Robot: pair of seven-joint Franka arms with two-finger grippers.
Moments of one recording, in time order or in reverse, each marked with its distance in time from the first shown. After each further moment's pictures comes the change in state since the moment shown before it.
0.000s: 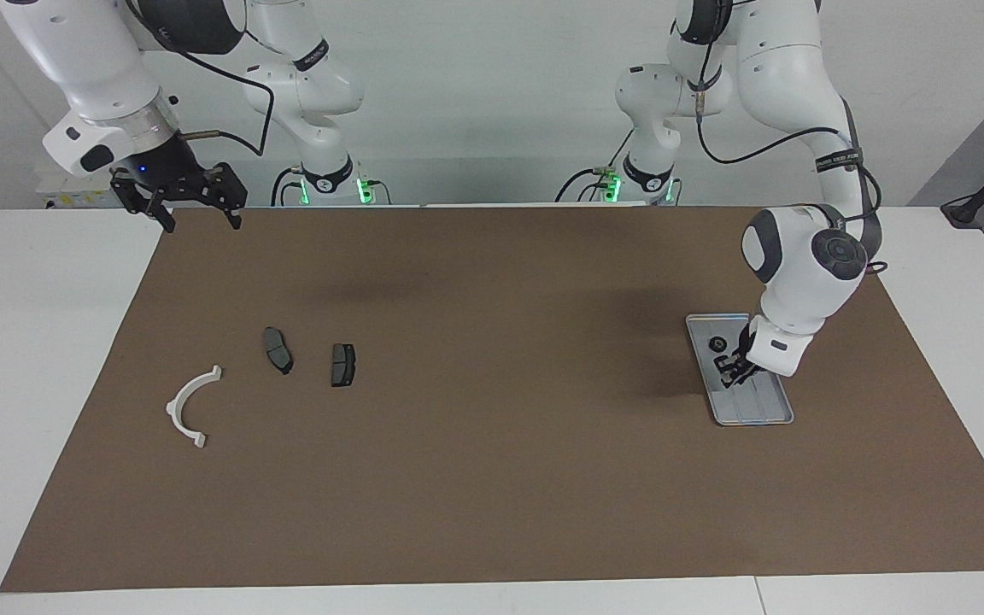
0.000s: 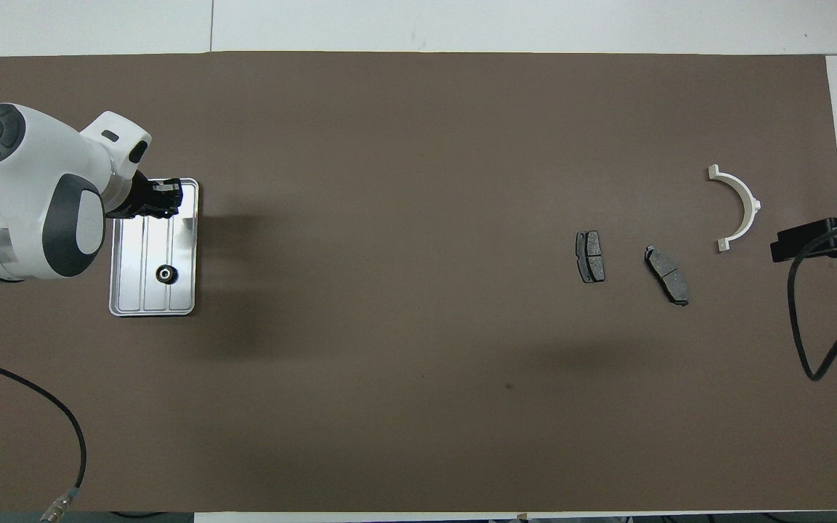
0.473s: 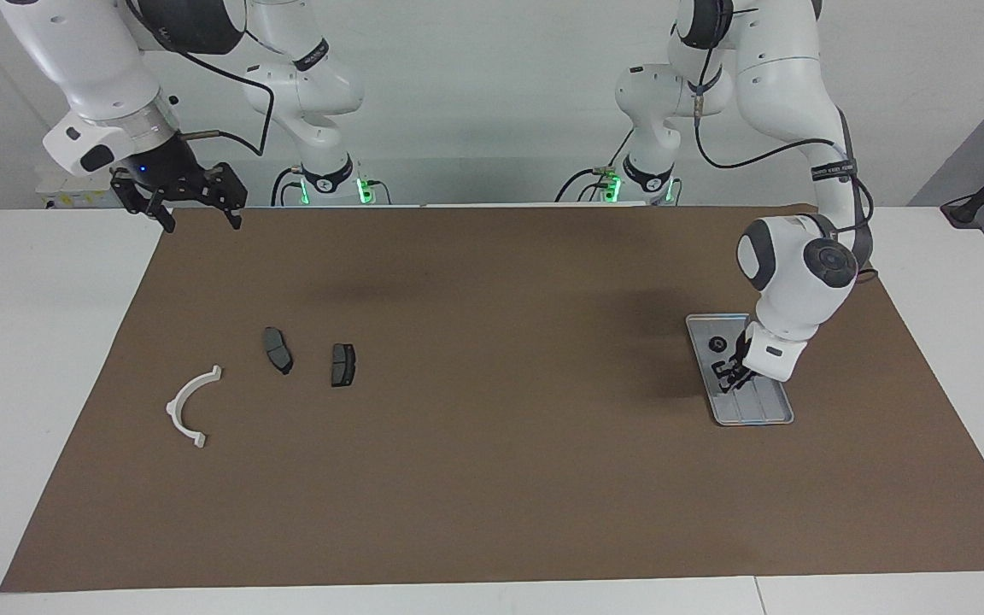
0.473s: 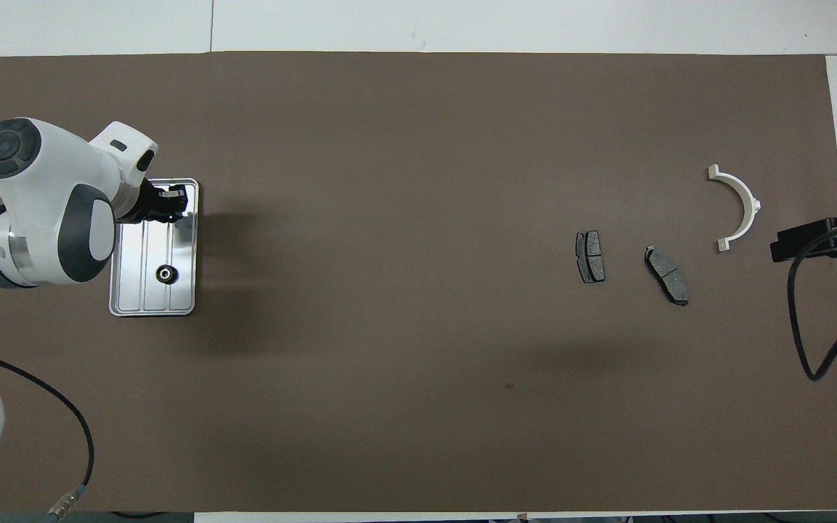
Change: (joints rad) left arm 0.006 0.029 0.000 -0.035 0.001 0.064 0.000; right arm 0.000 0.000 0.000 0.000 0.000 0.000 0.000
